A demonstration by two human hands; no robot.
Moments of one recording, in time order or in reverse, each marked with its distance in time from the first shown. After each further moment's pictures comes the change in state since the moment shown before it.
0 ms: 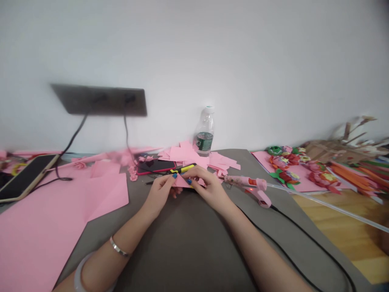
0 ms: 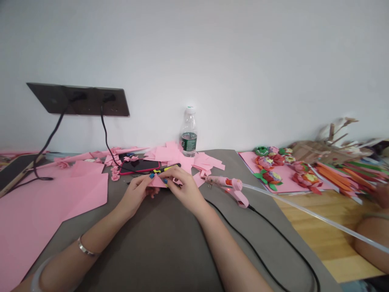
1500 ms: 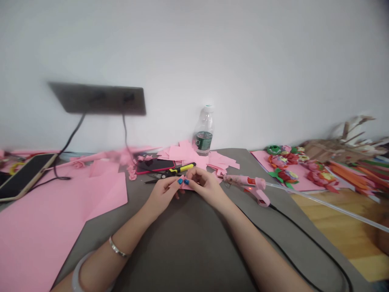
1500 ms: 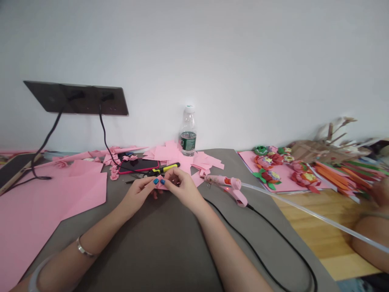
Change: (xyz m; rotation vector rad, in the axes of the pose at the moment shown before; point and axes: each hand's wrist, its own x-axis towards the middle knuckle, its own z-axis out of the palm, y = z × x) left_hand -0.004 0.007 0.002 0.251 -0.162 0.131; right_hand -0.001 0.006 0.003 0.202 -0.015 0.334
